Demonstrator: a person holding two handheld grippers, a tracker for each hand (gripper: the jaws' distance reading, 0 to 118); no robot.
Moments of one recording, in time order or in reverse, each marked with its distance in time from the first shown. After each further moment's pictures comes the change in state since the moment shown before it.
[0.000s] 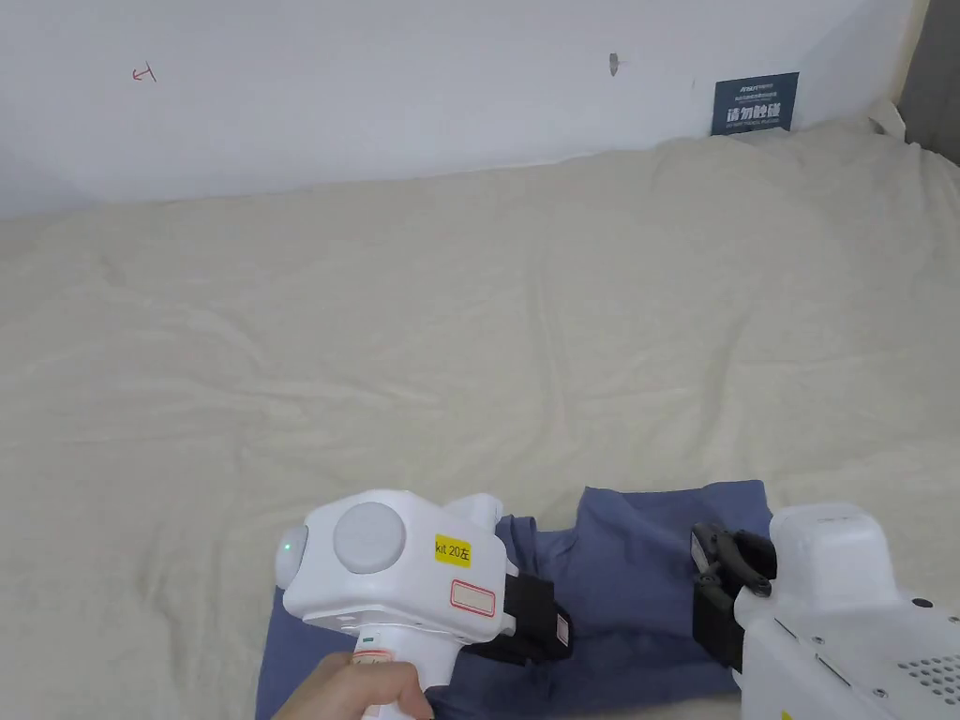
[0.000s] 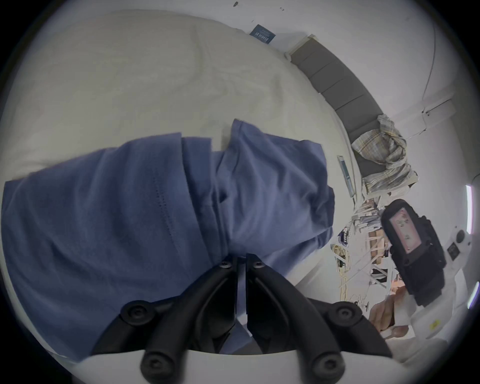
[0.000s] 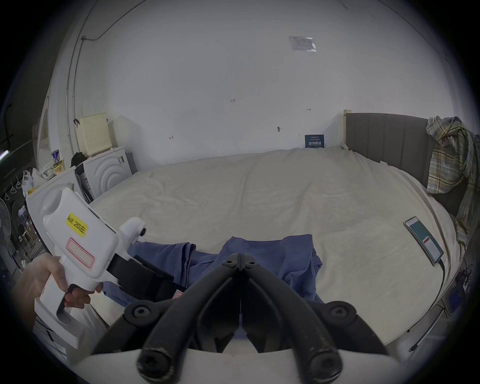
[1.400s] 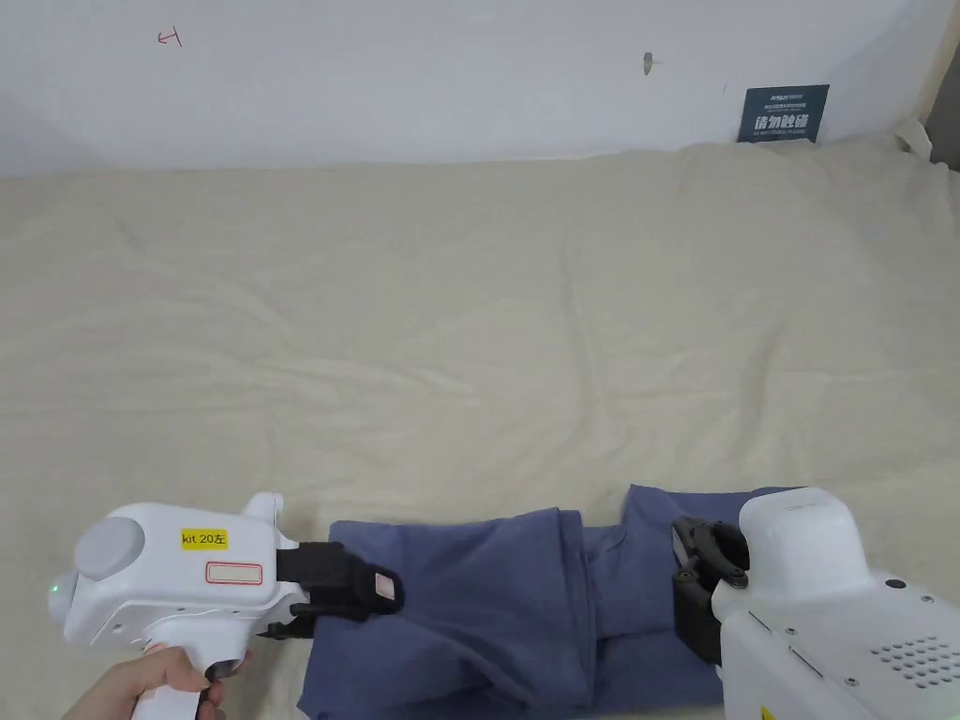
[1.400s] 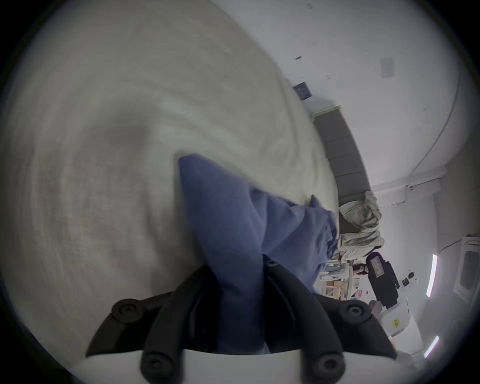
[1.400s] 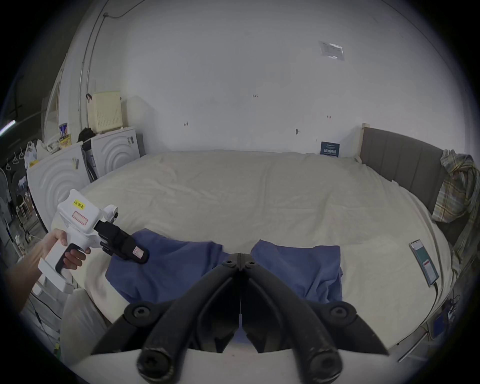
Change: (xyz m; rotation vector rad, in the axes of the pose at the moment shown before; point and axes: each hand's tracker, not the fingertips) left arm -0.191 -0.017 0.083 0.149 -0.105 0.326; right arm -0.061 0.009 -0.014 -0.035 0.006 0.139
